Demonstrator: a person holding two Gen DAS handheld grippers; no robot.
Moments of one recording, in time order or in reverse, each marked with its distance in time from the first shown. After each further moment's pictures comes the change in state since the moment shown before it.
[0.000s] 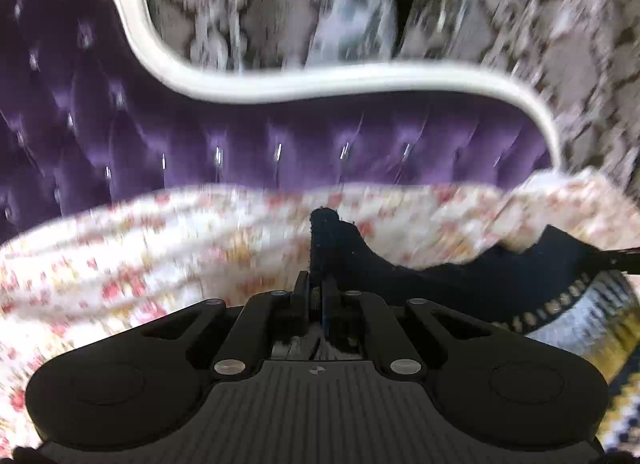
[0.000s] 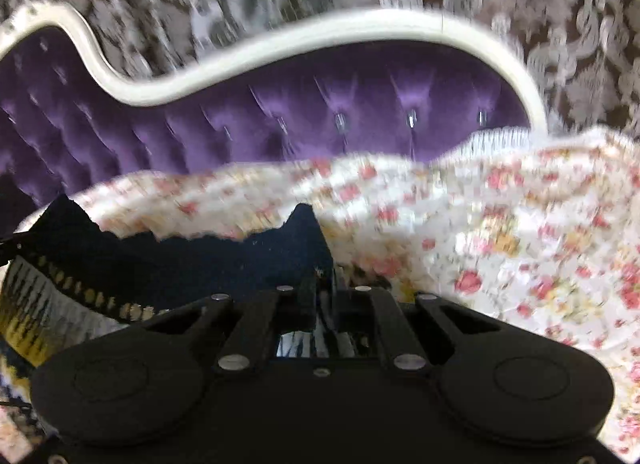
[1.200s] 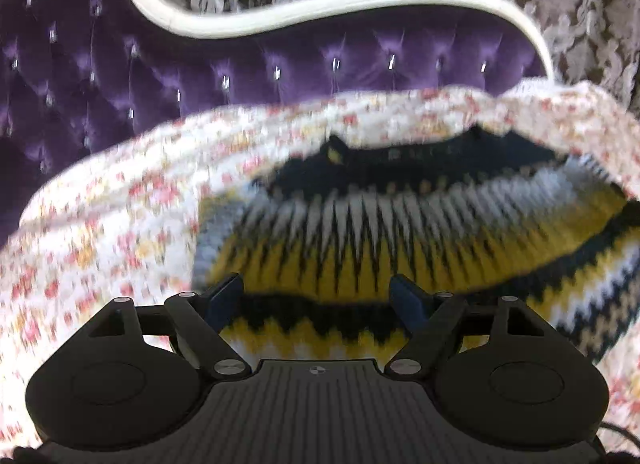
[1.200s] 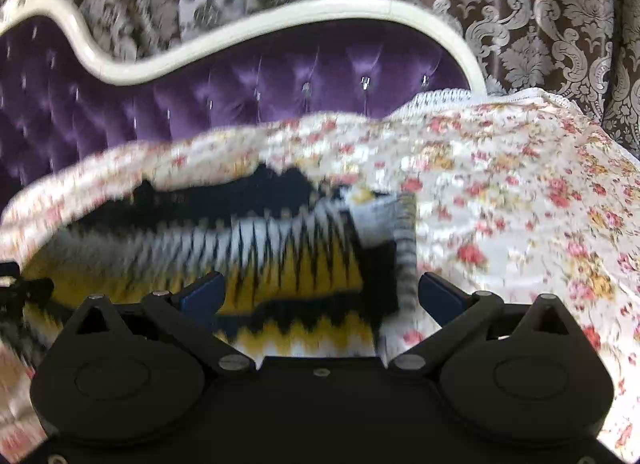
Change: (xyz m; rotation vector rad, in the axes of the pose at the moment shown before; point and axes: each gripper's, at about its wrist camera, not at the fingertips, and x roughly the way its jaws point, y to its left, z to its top) left arm -0.058 -0.045 -0.073 0.067 0.163 0.097; right arm -0.076 0.007 -0.070 0.022 0.016 -0.116
